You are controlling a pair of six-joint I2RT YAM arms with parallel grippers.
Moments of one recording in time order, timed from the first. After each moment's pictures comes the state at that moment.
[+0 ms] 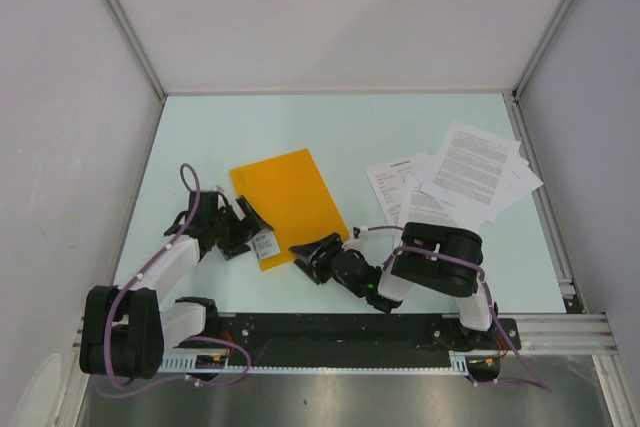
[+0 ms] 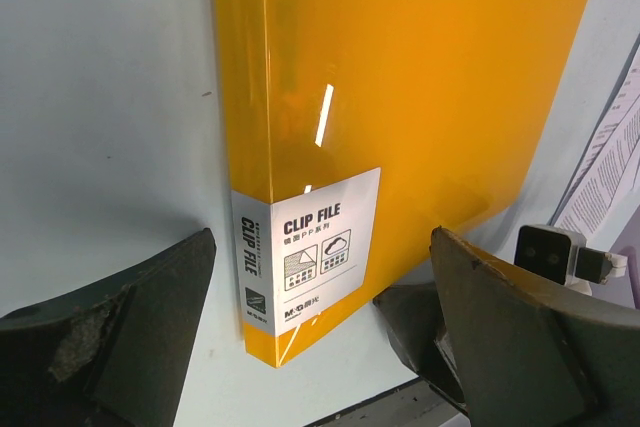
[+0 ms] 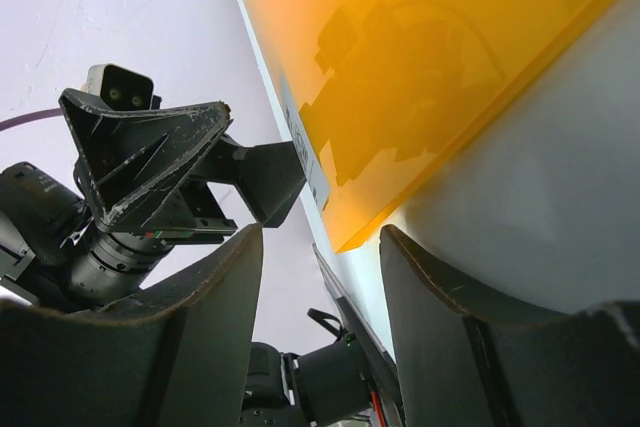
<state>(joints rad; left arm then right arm) -0.08 1.11 0.44 -0.30 0.34 -0.73 1.23 1.99 0.54 1.12 0.38 1.80</state>
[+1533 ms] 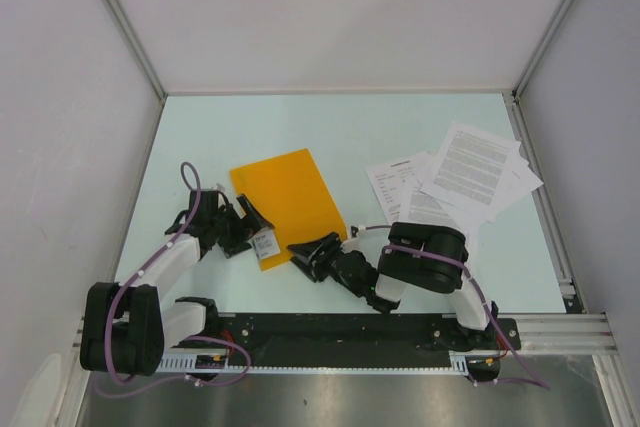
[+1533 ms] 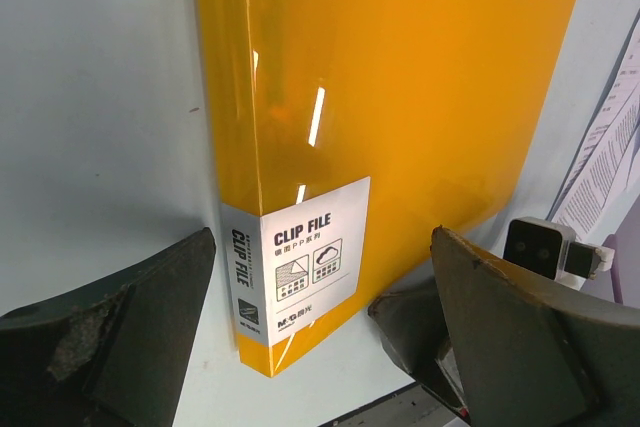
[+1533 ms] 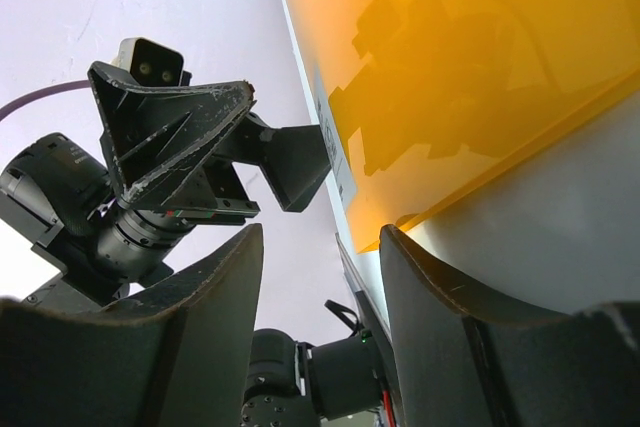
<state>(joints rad) -0.08 1.13 0.44 -0.26 0.35 -0.73 1.21 2.10 0.54 1.33 0.35 1.77</state>
